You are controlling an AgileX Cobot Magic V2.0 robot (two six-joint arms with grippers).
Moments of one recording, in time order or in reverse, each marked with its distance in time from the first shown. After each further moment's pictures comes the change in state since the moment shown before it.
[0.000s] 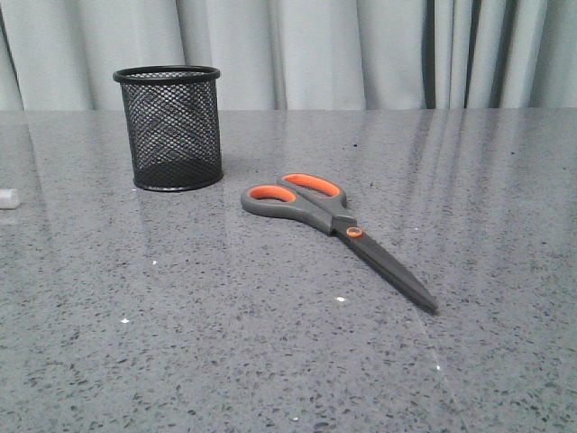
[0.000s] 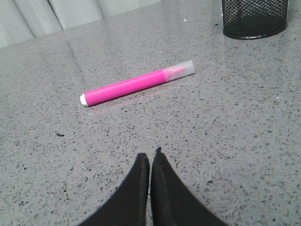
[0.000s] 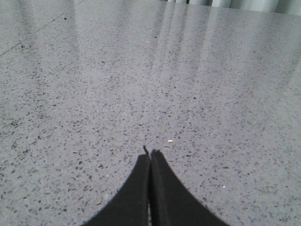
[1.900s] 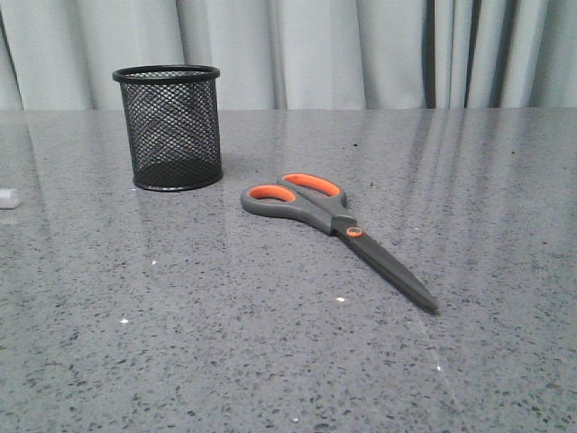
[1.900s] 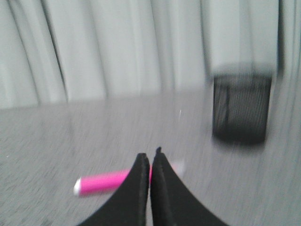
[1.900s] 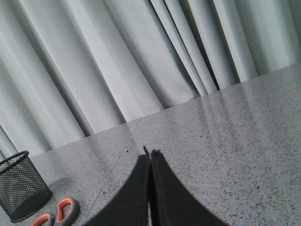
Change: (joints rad) left arm 0.000 0.000 0.000 -0.253 -0.368 0.000; right arm 0.000 0.000 0.000 0.449 -0.399 0.056
